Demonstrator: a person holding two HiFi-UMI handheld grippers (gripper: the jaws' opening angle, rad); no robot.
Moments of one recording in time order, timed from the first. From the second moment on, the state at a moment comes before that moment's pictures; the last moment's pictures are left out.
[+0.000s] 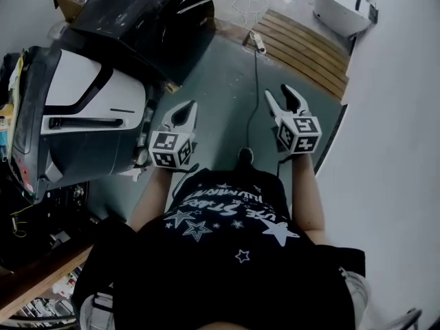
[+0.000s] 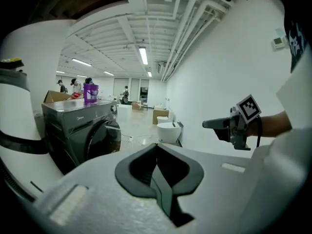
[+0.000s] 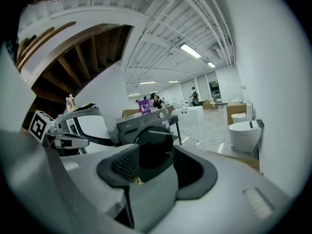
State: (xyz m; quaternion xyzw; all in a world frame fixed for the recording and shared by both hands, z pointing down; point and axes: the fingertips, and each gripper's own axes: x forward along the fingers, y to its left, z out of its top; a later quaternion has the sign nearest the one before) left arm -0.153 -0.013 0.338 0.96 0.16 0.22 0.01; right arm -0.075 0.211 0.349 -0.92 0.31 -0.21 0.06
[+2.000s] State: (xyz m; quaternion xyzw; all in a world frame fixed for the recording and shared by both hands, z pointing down) left arm 0.267 -0.146 0.452 0.93 -0.07 0.35 0.10; right arm 0.439 -0.031 0.481 -0.76 0.55 -0.35 -0.05
